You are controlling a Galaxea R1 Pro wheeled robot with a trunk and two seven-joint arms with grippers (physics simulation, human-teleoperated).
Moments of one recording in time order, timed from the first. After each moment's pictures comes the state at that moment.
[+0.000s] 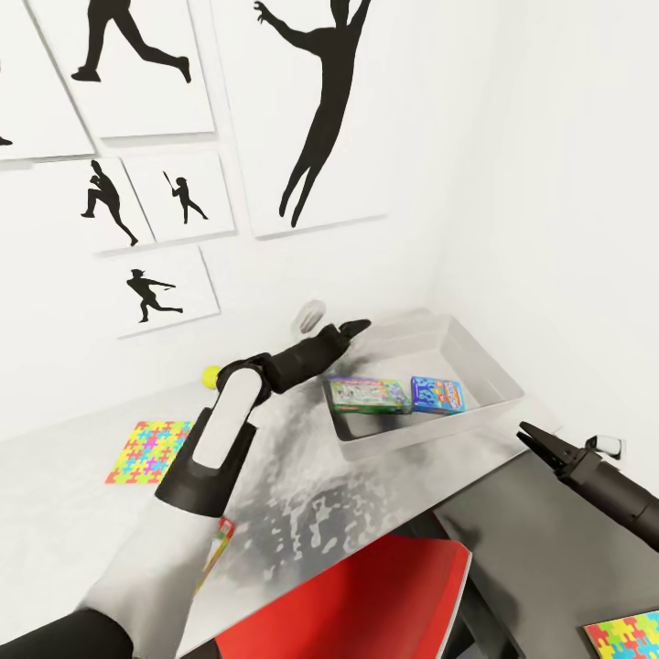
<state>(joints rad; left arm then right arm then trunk) -0.84 -0.17 -0.28 -1.37 1.17 0.65 0.22 -0.31 -0.19 -0.64 -1.53 -0.56 0.97 1.05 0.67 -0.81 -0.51</state>
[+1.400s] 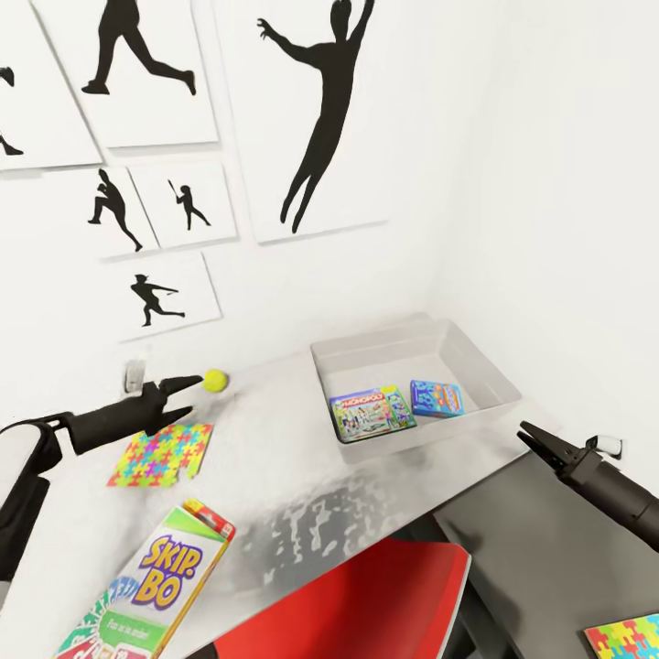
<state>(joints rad) -0.58 0.38 0.15 -1.41 1.55 1.04 0.14 -0.31 -0.19 -0.65 -1.53 -0.57 0.96 1.05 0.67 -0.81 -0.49</state>
